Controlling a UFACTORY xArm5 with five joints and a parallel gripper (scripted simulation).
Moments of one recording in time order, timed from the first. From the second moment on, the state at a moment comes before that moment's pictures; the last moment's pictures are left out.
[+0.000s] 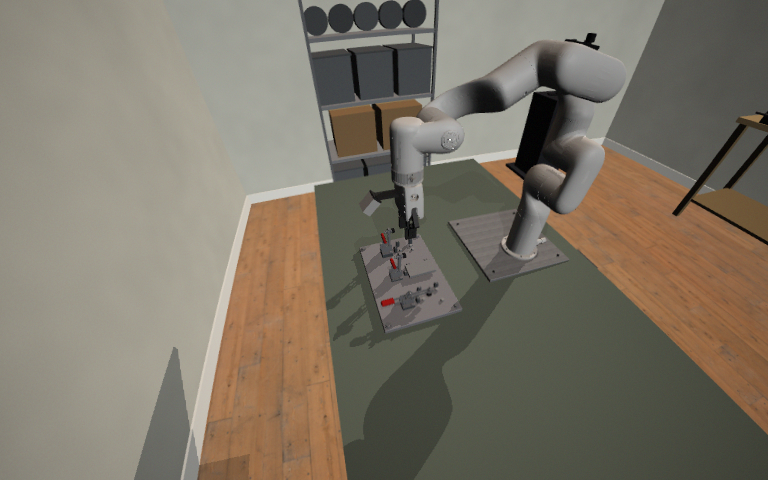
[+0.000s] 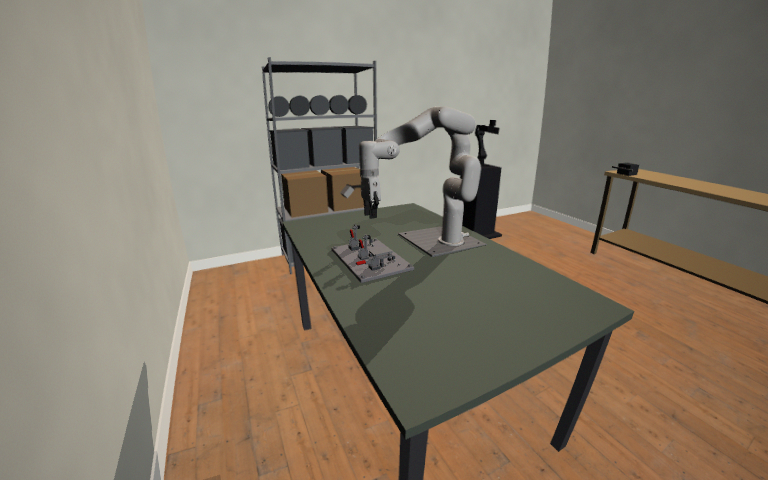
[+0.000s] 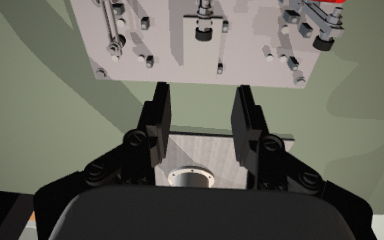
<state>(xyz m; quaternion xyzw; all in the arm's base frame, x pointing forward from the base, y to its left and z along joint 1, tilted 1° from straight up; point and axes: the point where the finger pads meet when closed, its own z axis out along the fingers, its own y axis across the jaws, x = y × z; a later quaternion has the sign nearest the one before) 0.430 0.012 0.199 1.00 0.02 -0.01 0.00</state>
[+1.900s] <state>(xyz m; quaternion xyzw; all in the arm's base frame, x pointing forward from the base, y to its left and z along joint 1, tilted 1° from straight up) 0.472 0.012 0.115 1.00 0.02 -0.01 0.00</state>
